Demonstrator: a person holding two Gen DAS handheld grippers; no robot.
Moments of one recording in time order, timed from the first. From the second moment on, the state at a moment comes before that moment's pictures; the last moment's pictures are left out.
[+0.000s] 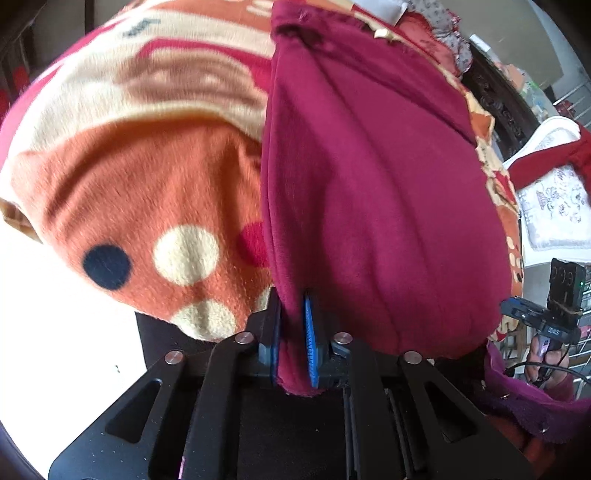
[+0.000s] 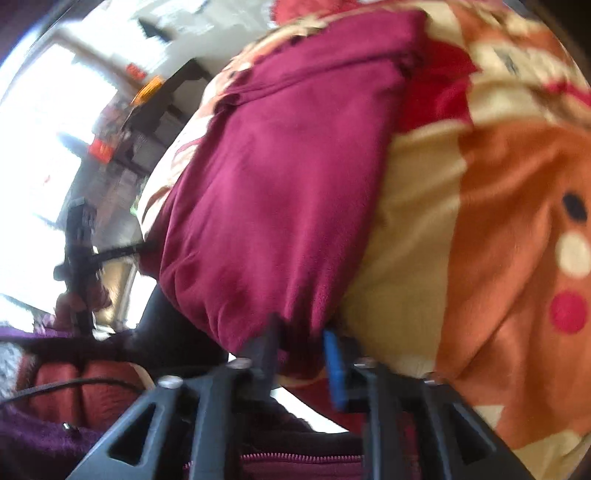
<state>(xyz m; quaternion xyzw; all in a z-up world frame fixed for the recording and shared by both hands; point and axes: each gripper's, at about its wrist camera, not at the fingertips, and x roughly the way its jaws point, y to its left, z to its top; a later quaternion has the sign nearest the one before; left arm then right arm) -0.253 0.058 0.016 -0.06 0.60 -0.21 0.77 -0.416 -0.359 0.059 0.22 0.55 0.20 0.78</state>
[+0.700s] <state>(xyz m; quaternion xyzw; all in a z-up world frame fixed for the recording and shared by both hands) -0.214 0.060 0.122 -0.10 0.46 -0.26 0.84 -0.389 -0.379 0.161 0.27 0.41 0.25 0.83</state>
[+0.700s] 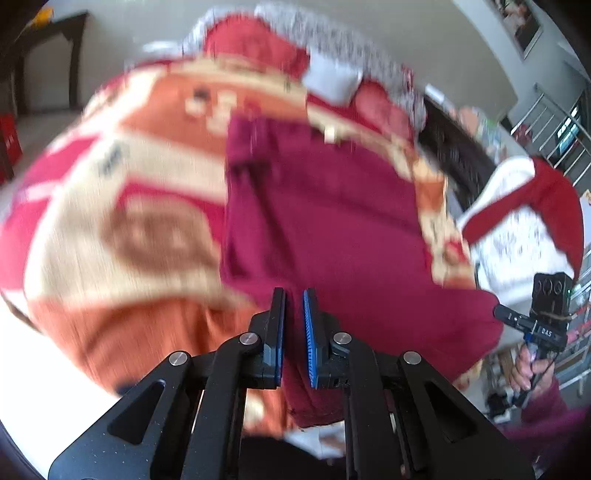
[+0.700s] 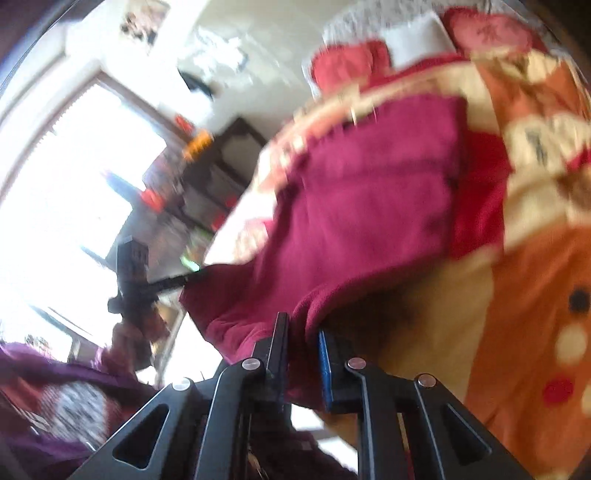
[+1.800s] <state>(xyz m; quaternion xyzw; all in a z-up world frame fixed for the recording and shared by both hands) -0.236 0.062 0.012 -0.05 0.65 -0.23 0.73 -0.405 -0.397 0.072 0.30 0.58 0.20 0.72</state>
